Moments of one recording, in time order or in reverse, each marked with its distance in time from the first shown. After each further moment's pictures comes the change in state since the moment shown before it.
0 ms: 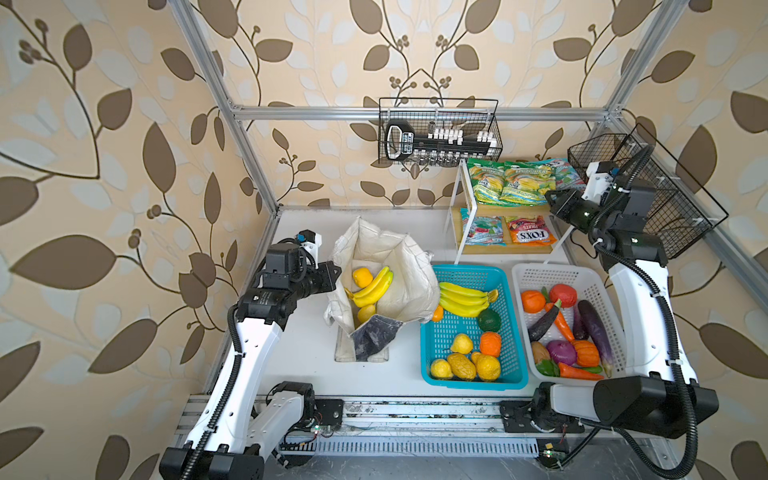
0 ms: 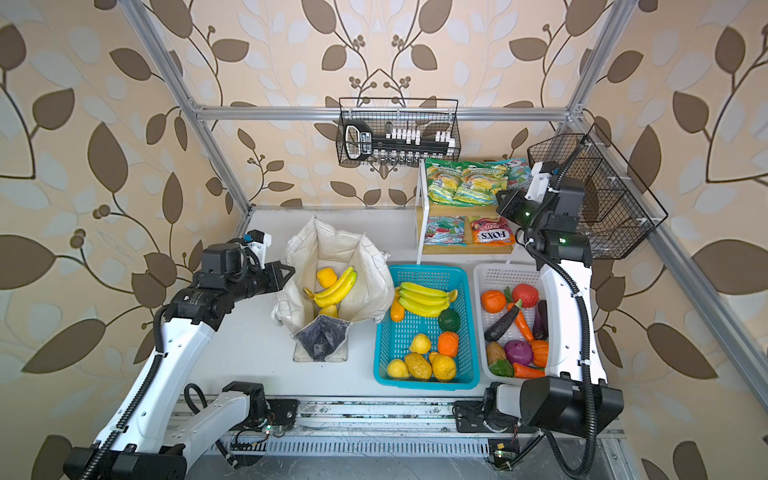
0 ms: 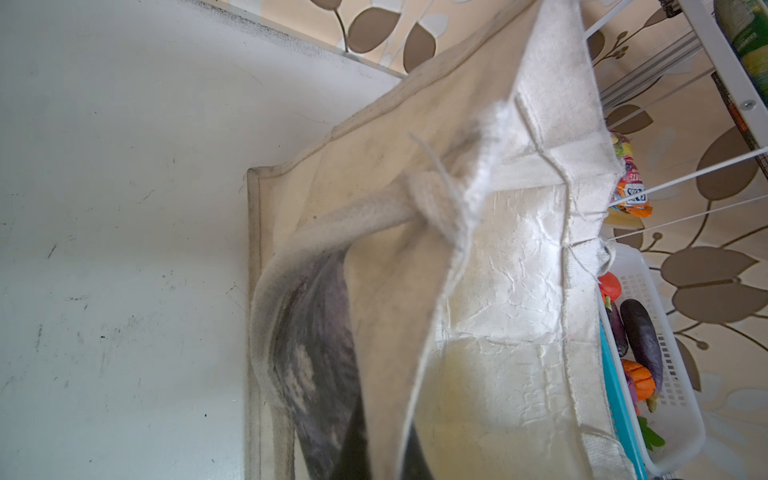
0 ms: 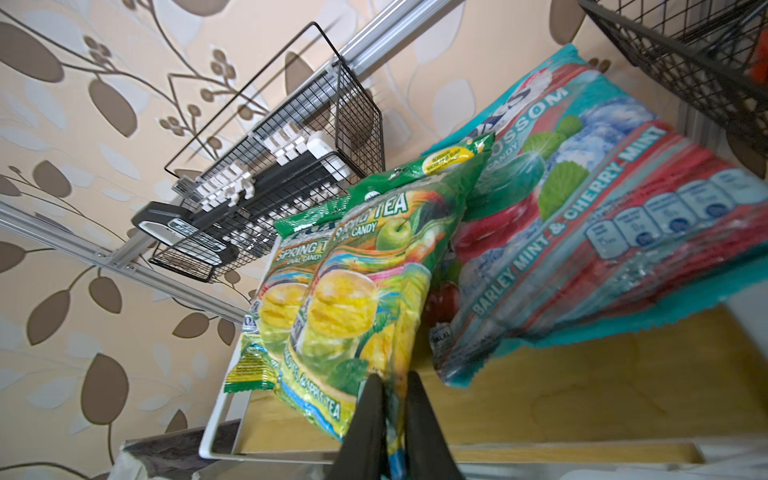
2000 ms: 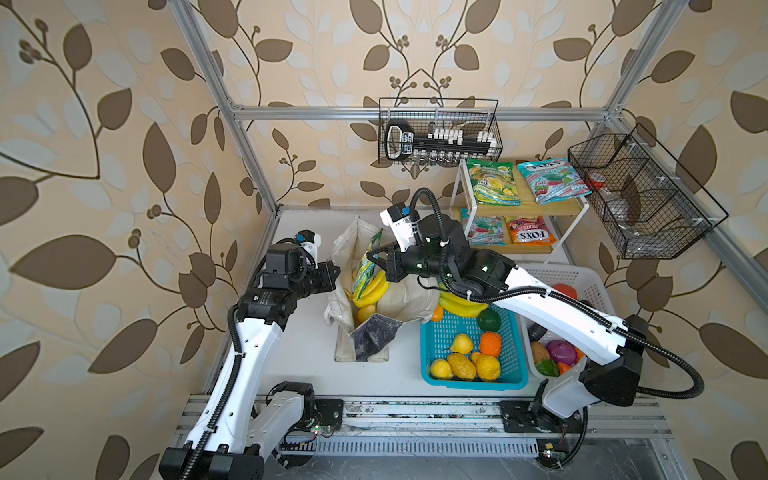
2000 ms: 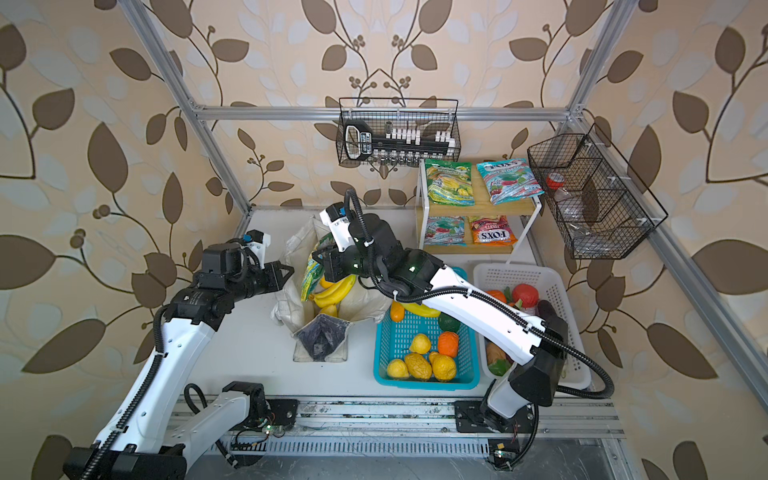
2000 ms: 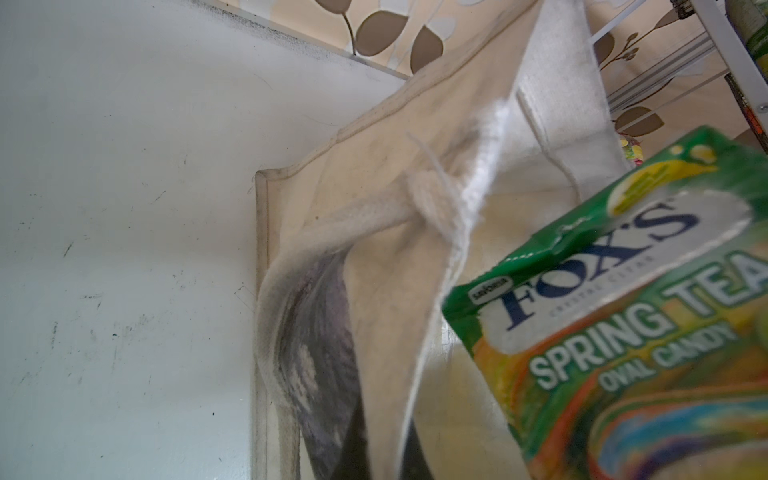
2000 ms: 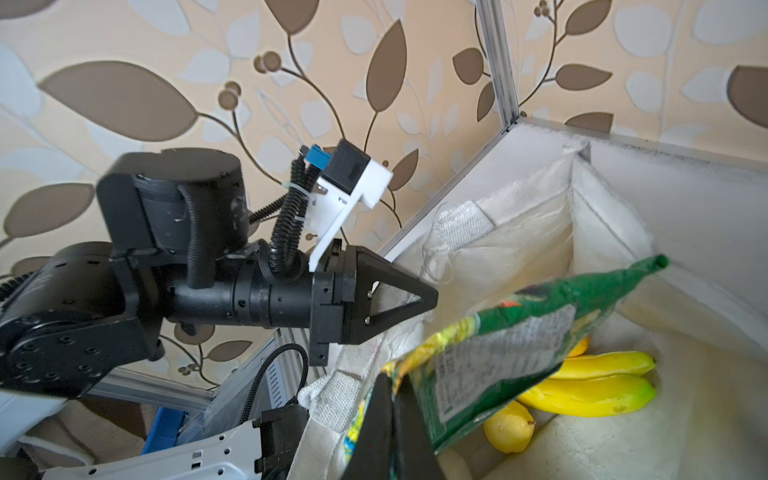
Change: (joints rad) left arm 0.000 0.000 0.000 -0.001 -0.022 0.000; right arm 1.155 0.262 0.081 0.150 0.261 -0.035
